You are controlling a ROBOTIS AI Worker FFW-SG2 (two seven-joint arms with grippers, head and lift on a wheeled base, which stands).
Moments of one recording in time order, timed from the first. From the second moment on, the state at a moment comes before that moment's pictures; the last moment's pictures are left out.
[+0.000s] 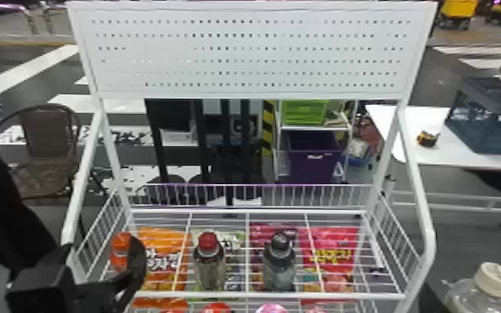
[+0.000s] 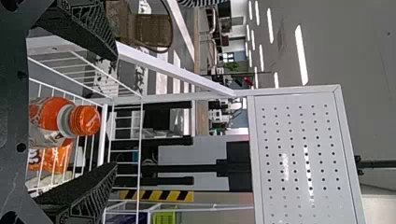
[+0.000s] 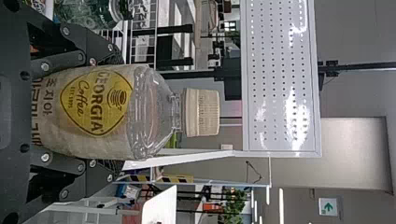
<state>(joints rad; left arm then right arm) 0.47 0.24 -0.10 -2.25 0.13 0.27 0.45 0.85 -0.04 -0.14 -2.38 -0.14 0.02 0.19</state>
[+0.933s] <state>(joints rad) 0.51 0.24 -0.19 -2.17 0.11 0.18 0.47 0.86 -0.04 -0.14 -2.38 -0.14 0.00 0.19</state>
